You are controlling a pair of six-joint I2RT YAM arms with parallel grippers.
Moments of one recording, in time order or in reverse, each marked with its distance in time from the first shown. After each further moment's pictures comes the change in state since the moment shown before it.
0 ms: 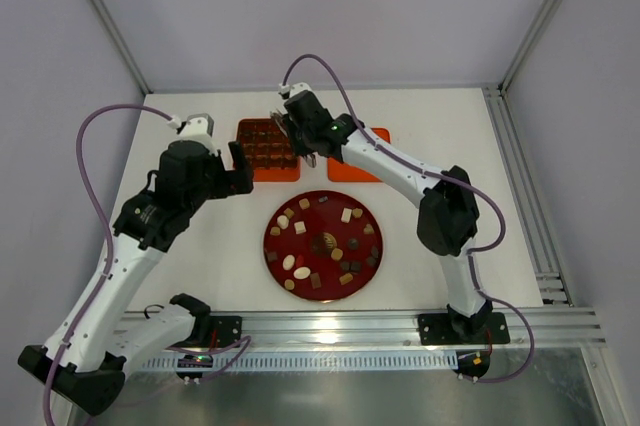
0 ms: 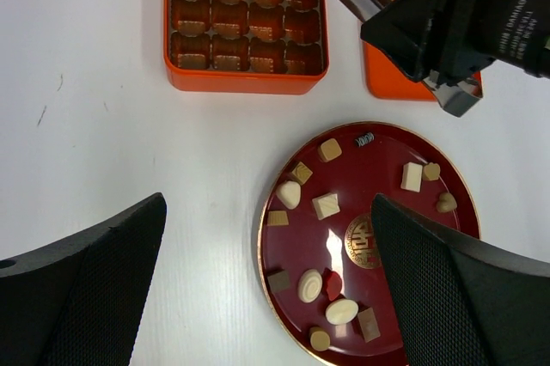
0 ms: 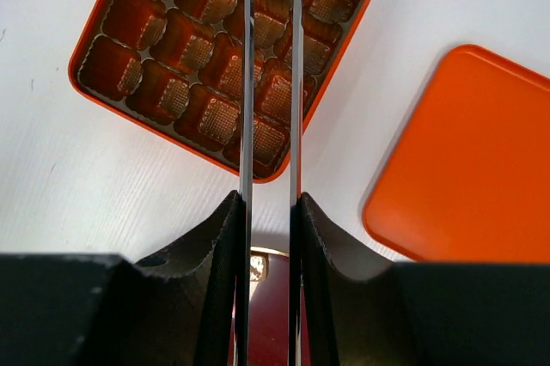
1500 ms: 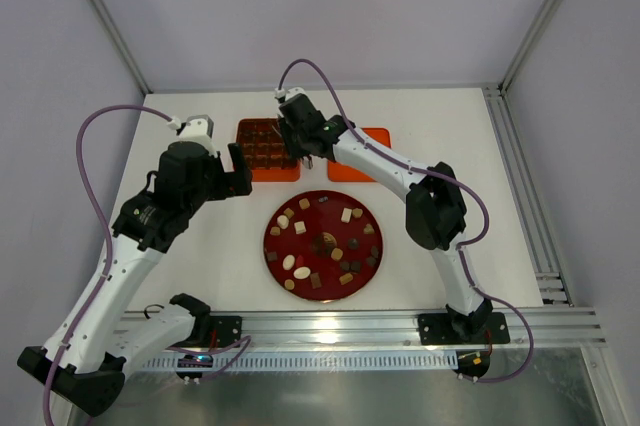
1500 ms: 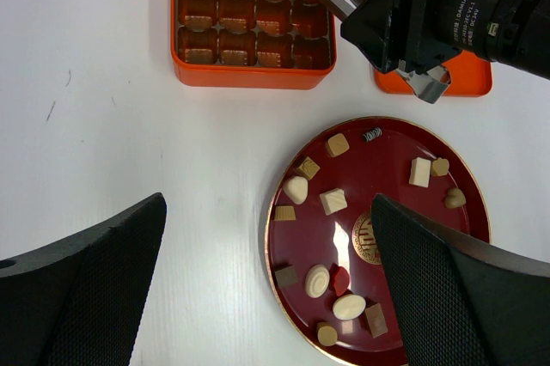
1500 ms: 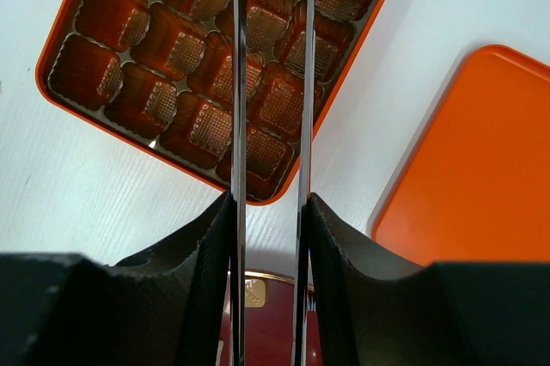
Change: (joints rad) left arm 0.000 -0.007 0.000 -0.021 -0.008 0.013; right arm -0.005 0.117 0.068 0.001 -0.013 -0.004
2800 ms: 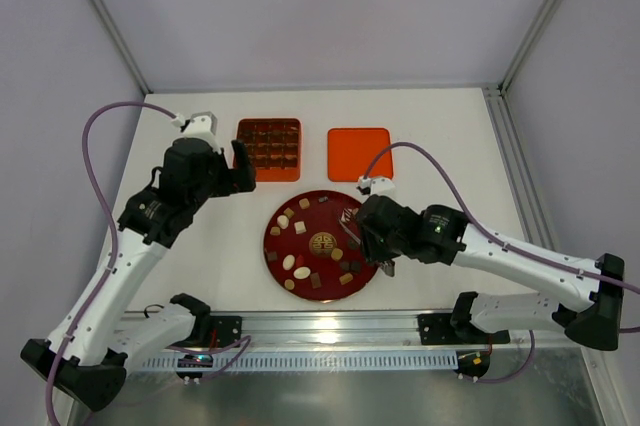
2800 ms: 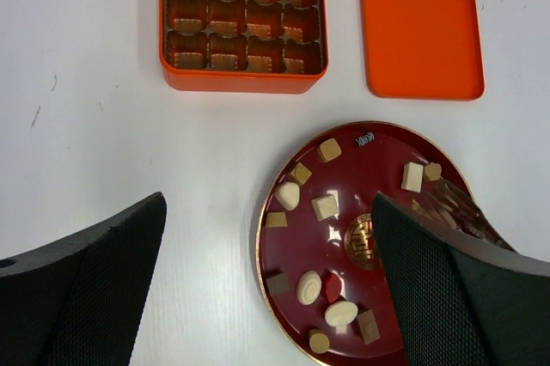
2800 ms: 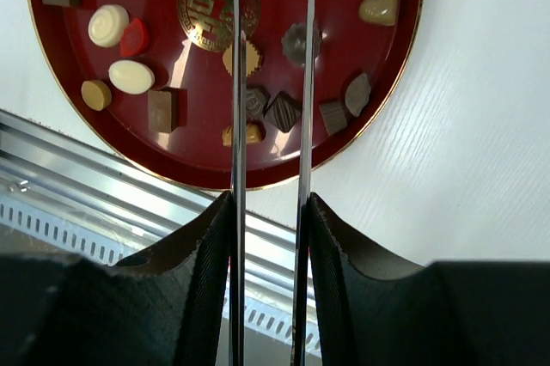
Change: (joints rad) left arm 0.000 0.030 -0.002 0.032 0.012 -0.011; right arm 0.293 -1.038 -0.923 -0.372 0.075 0.435
